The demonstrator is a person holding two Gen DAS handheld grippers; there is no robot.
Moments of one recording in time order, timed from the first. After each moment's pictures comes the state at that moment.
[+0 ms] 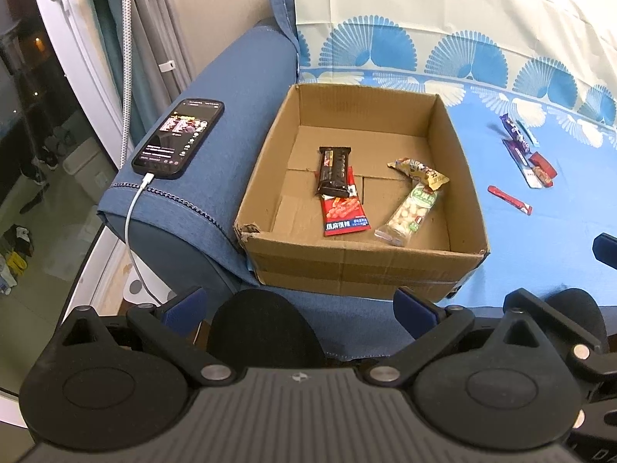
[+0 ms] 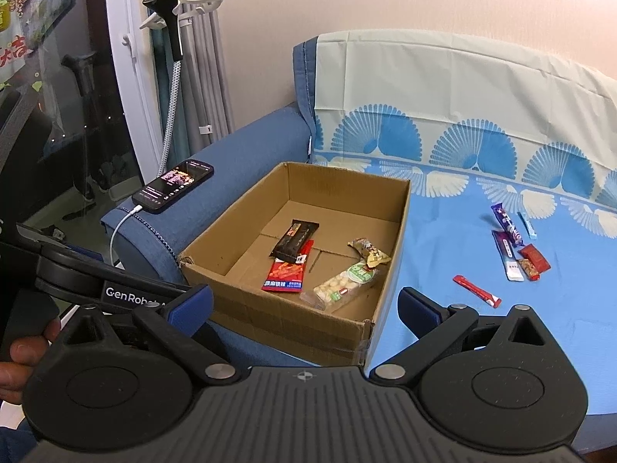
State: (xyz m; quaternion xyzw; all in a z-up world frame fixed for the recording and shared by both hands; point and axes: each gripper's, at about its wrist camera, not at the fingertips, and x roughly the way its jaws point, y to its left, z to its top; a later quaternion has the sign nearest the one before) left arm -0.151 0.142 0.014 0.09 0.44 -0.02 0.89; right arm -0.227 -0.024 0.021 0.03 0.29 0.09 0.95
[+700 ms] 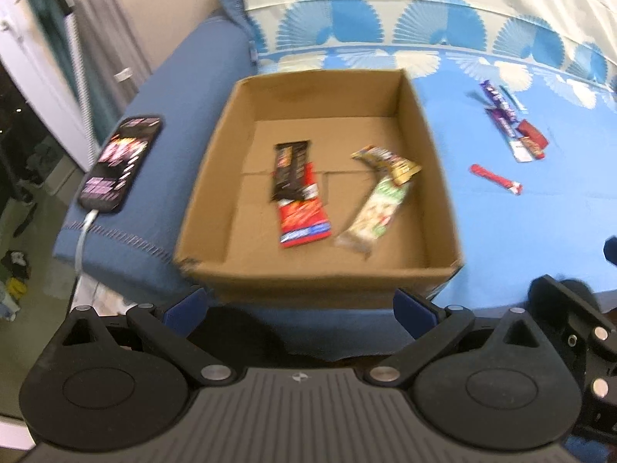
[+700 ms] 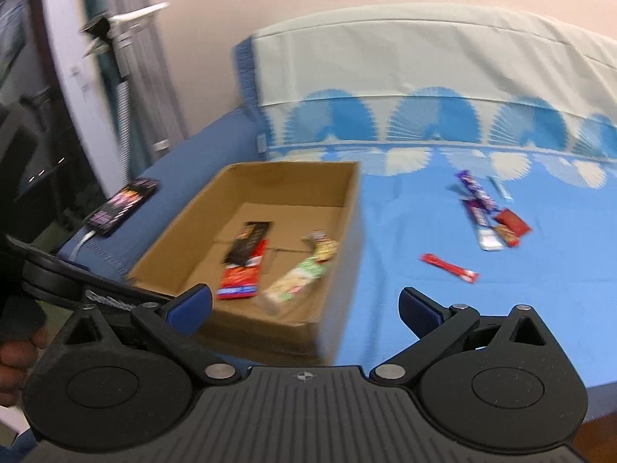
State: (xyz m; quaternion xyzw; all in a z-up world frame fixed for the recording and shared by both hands) left arm -0.101 0.066 0.003 0.14 0.47 -0.05 0.87; right arm -0.203 -0.096 -0.007 0.10 0.30 0.03 0.95
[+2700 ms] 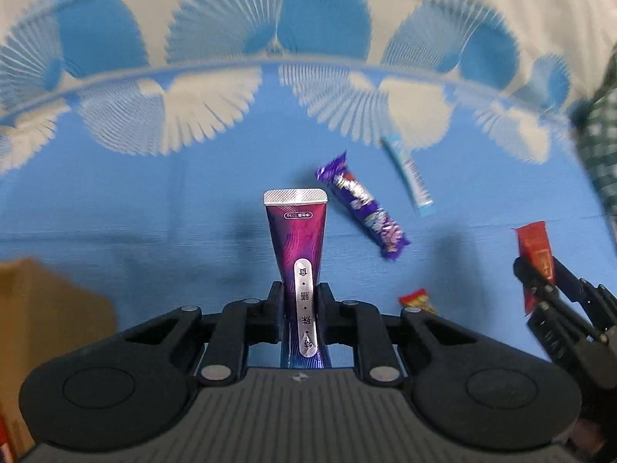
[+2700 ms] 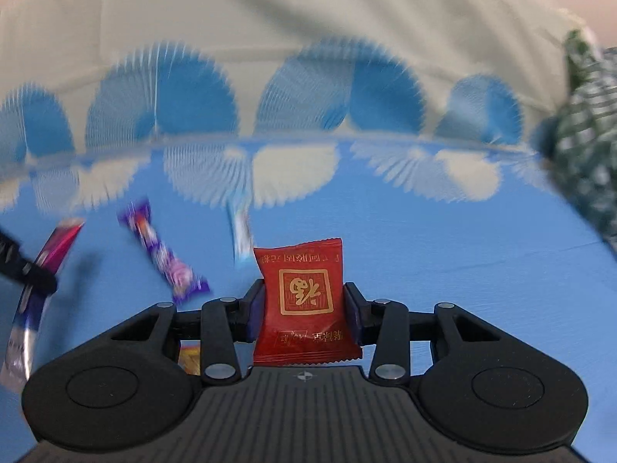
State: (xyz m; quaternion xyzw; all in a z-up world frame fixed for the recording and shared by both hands) left arm 0.186 -0.244 -0.104 0.07 0.51 -0.21 0.83; right arm 0.057 -0.432 -0.151 0.07 0.31 -0.19 0.93
